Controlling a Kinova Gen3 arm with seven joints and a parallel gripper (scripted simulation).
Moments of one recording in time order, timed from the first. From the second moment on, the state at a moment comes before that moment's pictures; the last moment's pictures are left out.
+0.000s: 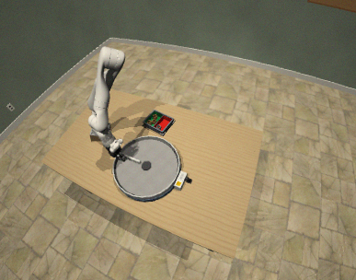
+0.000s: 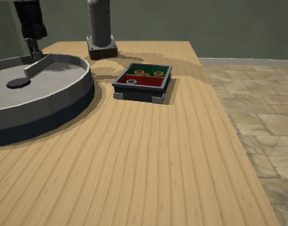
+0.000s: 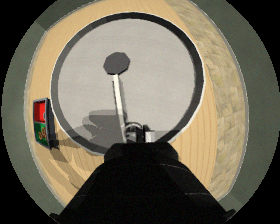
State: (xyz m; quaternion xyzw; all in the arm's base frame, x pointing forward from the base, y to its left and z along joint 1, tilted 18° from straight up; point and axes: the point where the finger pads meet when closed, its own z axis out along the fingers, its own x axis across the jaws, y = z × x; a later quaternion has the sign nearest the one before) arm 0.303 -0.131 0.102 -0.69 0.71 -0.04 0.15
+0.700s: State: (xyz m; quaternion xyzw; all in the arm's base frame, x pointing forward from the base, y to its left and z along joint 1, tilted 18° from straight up) arm 0.287 -0.141 0.150 -0.69 0.71 -0.04 0.15
